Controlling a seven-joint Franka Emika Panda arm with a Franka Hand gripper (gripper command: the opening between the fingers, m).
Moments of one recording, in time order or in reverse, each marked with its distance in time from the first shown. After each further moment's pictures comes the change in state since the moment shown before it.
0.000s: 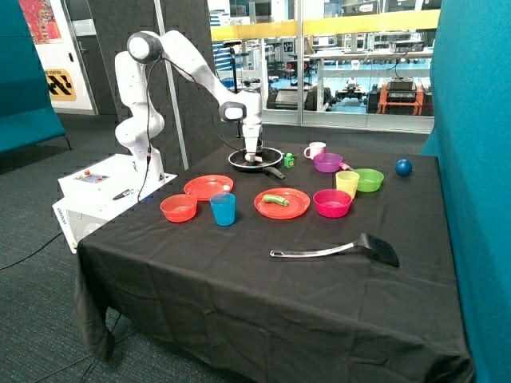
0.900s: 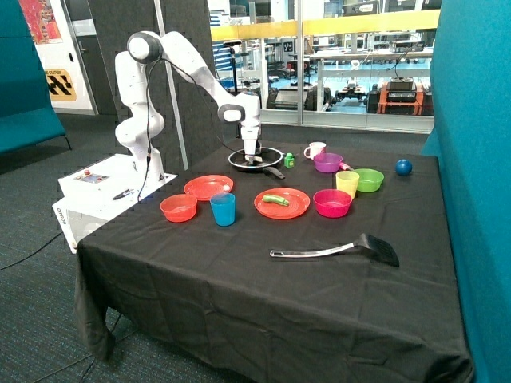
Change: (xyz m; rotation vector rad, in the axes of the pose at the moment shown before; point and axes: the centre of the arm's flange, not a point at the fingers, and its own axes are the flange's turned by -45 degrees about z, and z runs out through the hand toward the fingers) arm -0.005 0.003 0.007 0.002 0.000 0.003
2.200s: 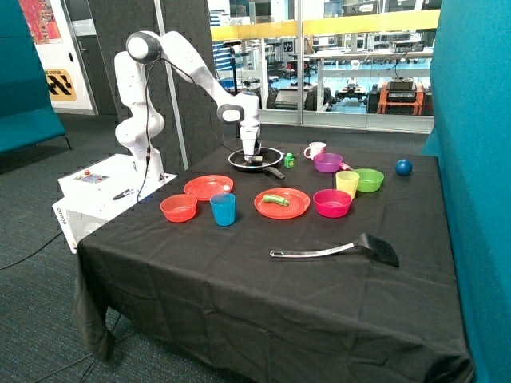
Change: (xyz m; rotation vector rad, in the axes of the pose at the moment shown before) arm -0.002 0.004 -0.001 0.002 0.005 0.030
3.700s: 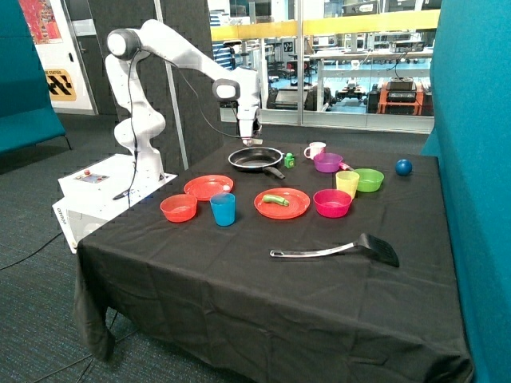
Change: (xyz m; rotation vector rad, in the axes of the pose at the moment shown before) arm 0.007 0.094 -0.110 0.002 -0.004 0.069
